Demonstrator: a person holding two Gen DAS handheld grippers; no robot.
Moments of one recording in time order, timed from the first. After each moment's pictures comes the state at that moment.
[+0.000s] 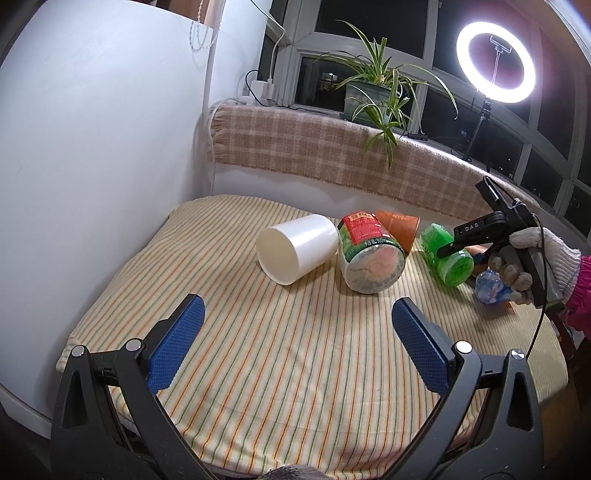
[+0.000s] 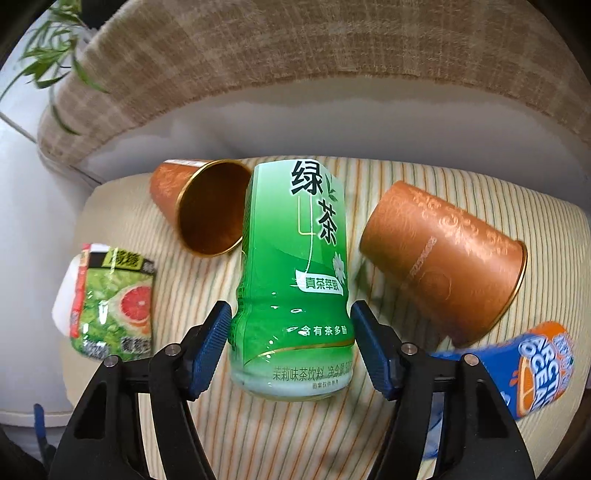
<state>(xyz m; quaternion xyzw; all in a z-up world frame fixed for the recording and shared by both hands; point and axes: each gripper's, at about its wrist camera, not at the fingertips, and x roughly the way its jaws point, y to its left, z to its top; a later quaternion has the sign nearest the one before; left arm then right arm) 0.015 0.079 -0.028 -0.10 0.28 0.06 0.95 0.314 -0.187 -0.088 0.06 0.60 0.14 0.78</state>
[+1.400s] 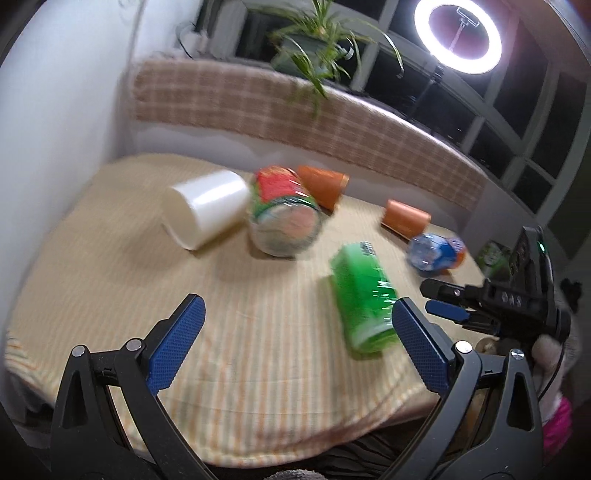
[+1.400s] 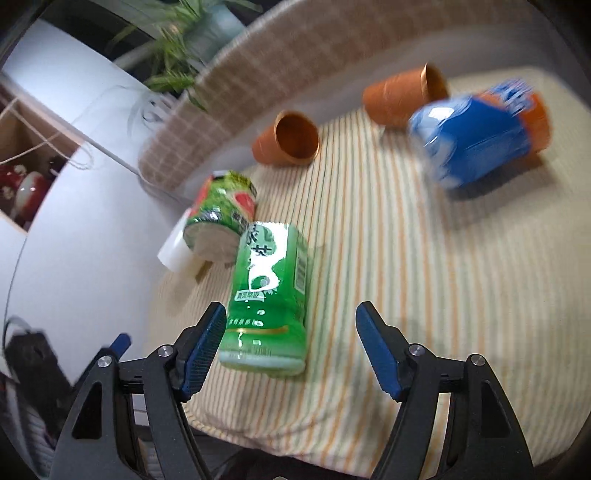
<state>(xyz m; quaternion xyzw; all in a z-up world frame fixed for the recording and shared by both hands) 0.053 0.040 -0.030 -0.14 0.37 -0.09 0.91 0.109 -0.241 -0.076 0.25 0.46 0.21 0.83</state>
